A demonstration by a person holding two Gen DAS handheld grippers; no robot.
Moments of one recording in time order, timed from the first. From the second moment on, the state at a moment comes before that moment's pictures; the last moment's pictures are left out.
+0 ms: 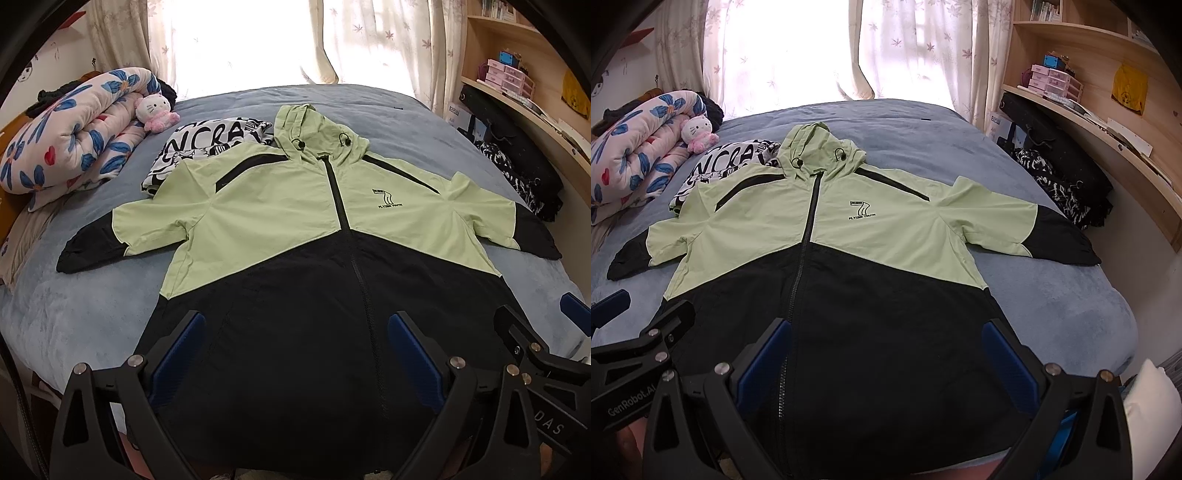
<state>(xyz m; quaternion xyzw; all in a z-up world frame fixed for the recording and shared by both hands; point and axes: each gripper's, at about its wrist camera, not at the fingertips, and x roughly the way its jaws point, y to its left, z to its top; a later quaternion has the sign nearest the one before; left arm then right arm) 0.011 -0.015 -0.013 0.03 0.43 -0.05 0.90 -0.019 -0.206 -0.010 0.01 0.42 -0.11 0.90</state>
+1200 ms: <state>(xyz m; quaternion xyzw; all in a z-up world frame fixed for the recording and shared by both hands) 0.006 -0.021 -0.016 0.04 0.44 -0.05 0.90 -0.022 -0.215 -0.016 0.02 0.42 -0.11 0.90</state>
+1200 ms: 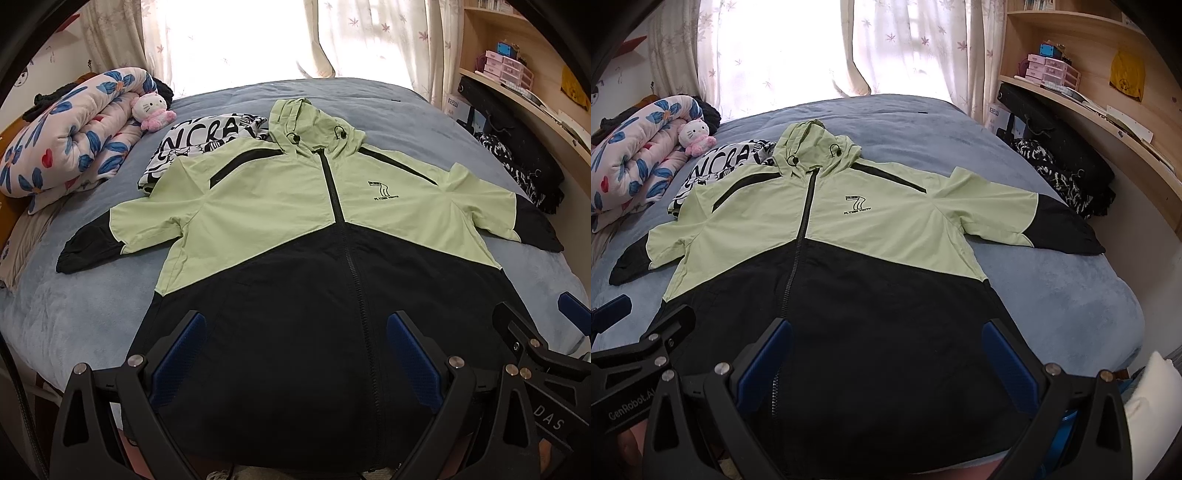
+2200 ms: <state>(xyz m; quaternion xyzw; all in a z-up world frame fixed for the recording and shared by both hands) 0.033 -0.043 0.005 0.03 0.38 -0.04 0.92 0.001 -0.236 0.001 0.04 0.38 -0.12 0.92</state>
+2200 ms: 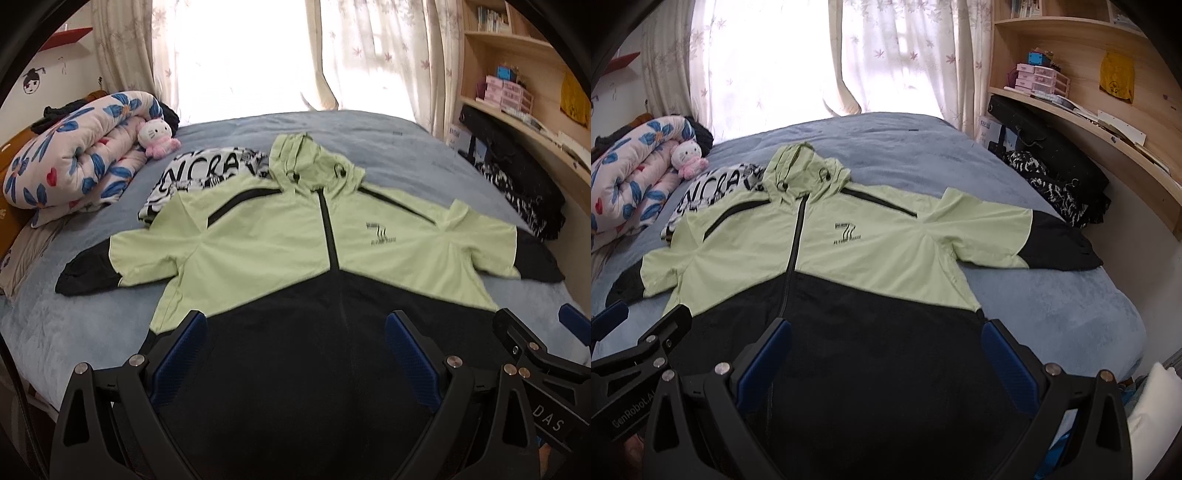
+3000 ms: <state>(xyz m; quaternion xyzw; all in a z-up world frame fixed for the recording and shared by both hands) 0.098 -0.129 0.085 0.01 0.32 -0.14 0.94 0.042 -0.341 0.107 0.10 0.29 -0.09 0.95</state>
